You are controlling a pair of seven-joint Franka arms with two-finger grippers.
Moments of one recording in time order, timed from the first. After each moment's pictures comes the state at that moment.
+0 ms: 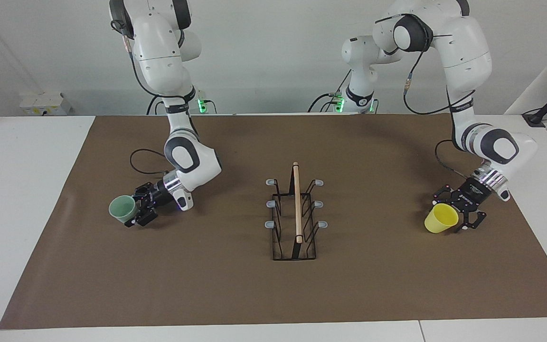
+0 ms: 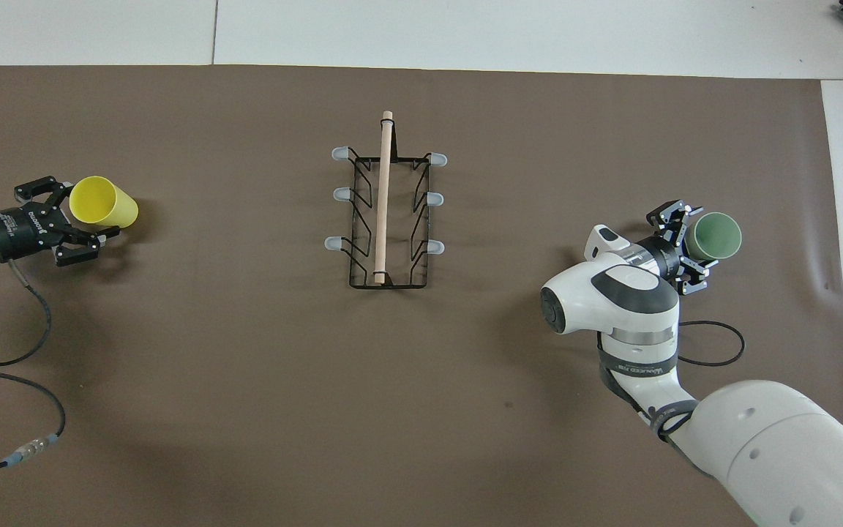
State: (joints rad) left arm -0.01 0.53 0.41 -1.87 -1.38 2.03 -0.90; right arm 0.26 0.45 -0.06 -2.10 -1.54 1.97 -0.38
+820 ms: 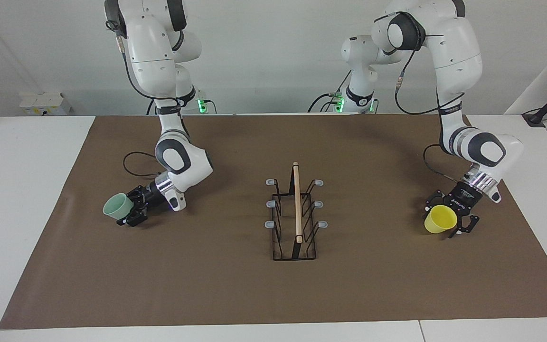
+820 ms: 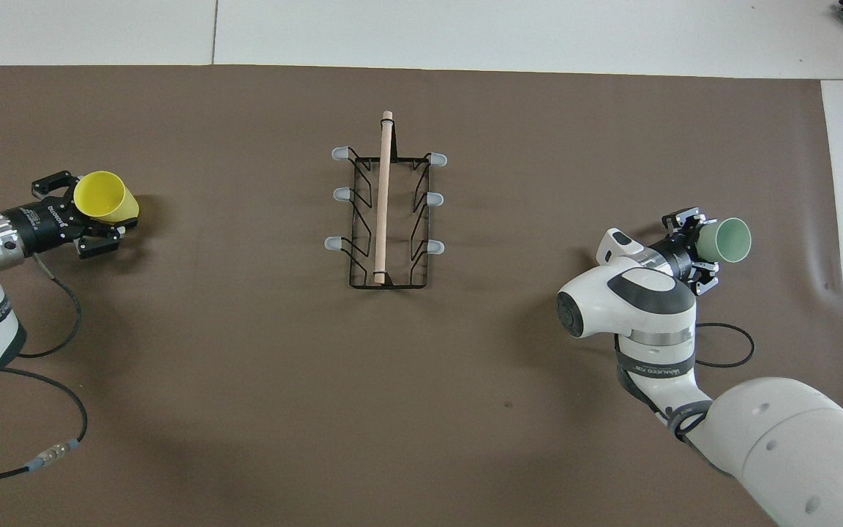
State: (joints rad) left arm -0.08 0.52 0.40 -1.89 -1.43 2.15 -0.90; right arm 0.22 0.45 -0.06 -2.12 -1.58 2.01 -0.34
